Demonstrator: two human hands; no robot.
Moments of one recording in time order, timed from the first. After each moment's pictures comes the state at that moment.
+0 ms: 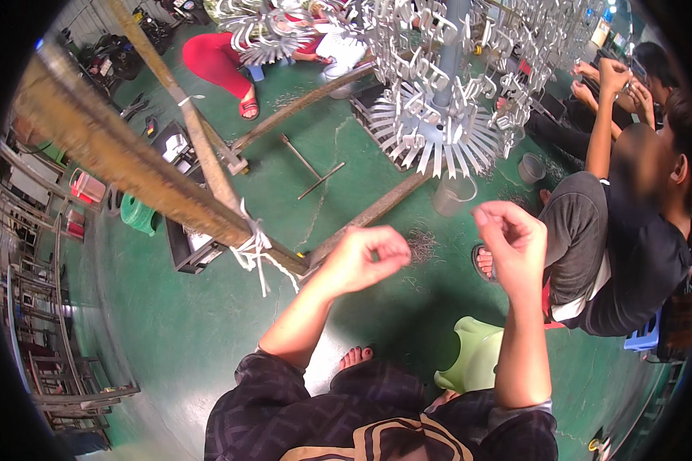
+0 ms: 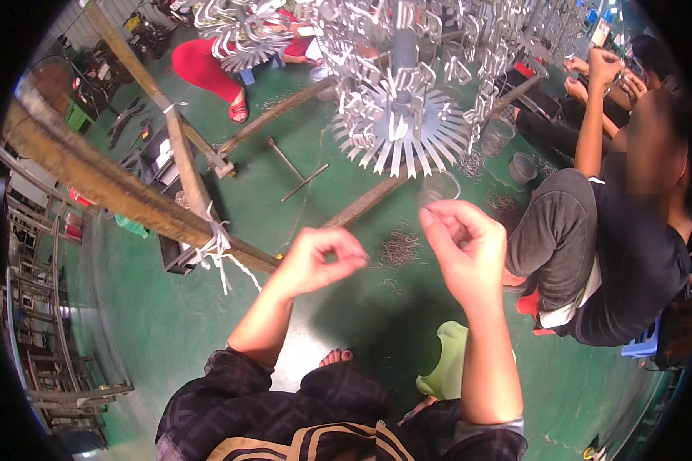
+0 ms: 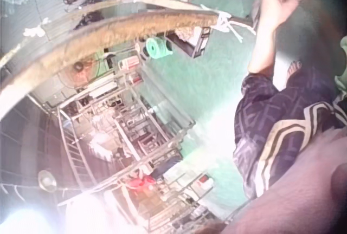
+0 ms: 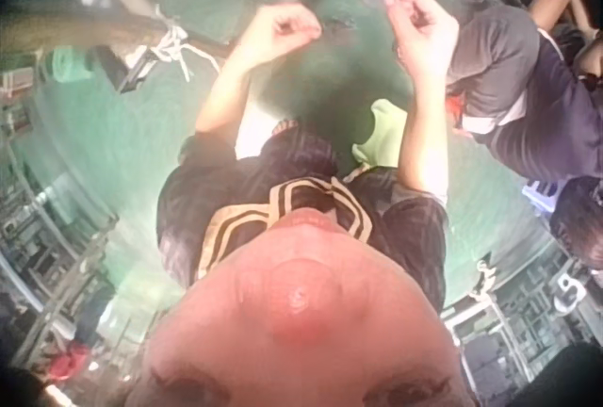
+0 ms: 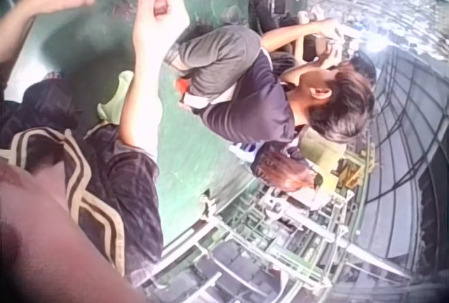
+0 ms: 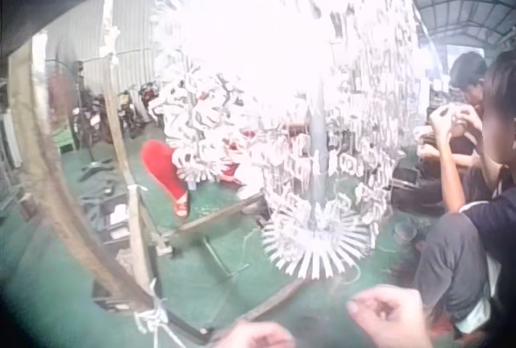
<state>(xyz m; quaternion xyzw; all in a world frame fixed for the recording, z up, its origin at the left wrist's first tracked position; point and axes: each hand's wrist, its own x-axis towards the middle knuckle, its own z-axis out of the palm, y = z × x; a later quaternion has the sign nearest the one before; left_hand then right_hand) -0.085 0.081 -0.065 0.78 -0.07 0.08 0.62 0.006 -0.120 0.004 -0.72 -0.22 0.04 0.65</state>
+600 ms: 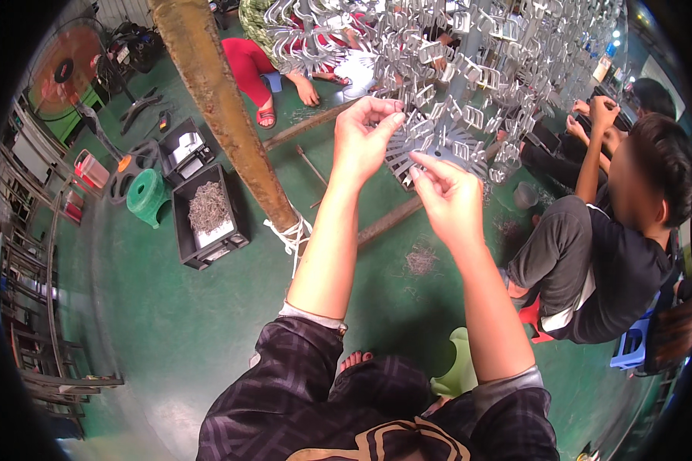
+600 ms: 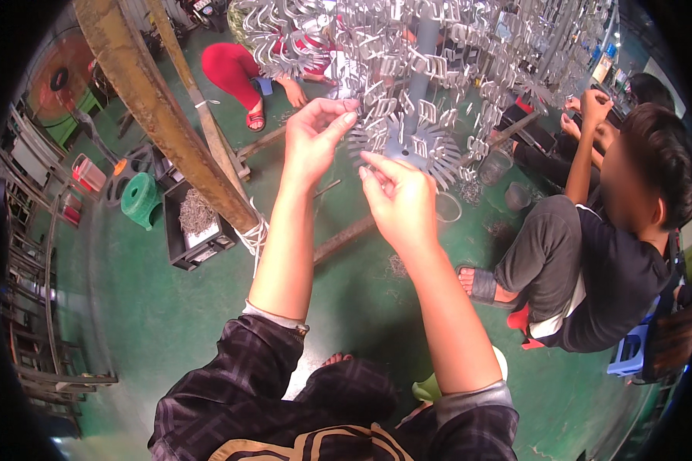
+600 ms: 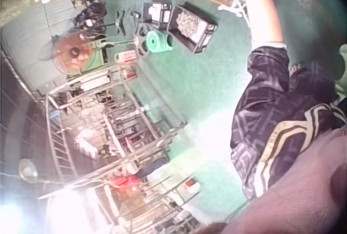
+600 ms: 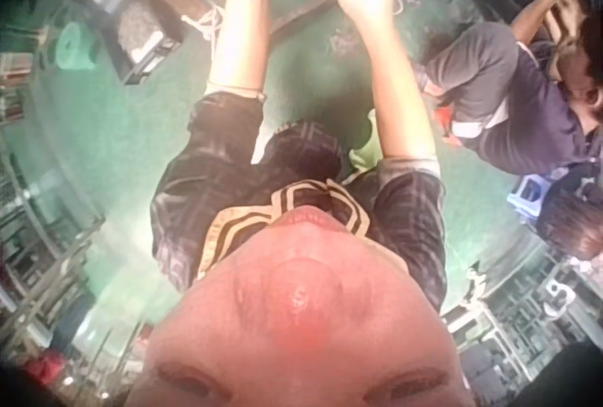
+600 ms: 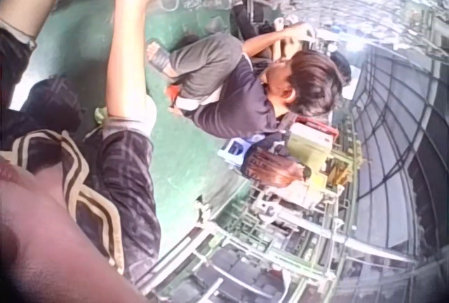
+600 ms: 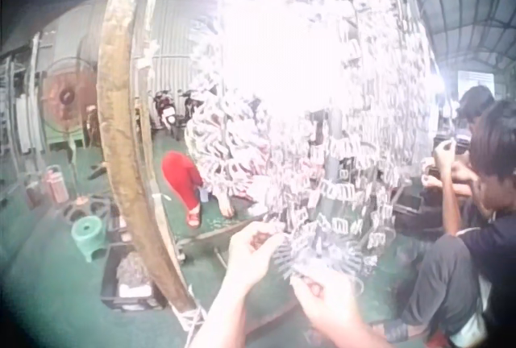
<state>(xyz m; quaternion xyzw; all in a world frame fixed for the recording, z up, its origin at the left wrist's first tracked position) -0.011 0.150 0.029 0.65 -0.02 0.41 0.64 -0.015 -0.012 0.037 -0.75 -0.34 -0.07 0.56</state>
